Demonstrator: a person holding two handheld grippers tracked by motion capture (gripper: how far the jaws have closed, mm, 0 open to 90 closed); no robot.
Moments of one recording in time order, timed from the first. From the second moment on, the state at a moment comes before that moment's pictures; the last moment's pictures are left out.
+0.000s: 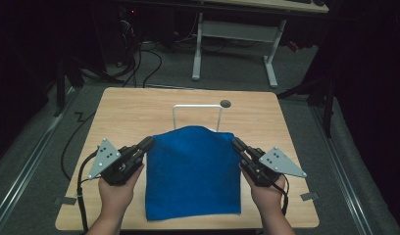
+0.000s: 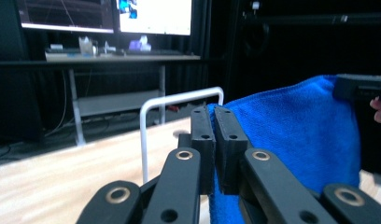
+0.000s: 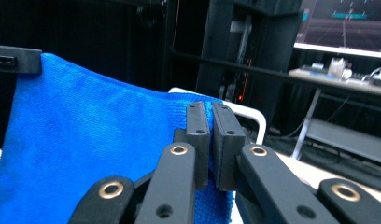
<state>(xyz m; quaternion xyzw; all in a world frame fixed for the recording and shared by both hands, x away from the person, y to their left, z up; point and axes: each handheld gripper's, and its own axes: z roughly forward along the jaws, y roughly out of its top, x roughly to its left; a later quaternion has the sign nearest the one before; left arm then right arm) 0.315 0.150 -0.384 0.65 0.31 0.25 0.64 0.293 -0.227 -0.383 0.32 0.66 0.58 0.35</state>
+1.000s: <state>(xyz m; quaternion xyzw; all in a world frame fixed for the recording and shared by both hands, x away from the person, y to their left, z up) 0.406 0.141 -0.338 0.68 0.31 0.31 0.59 0.366 -0.251 -0.330 0.36 0.63 0.58 0.36</state>
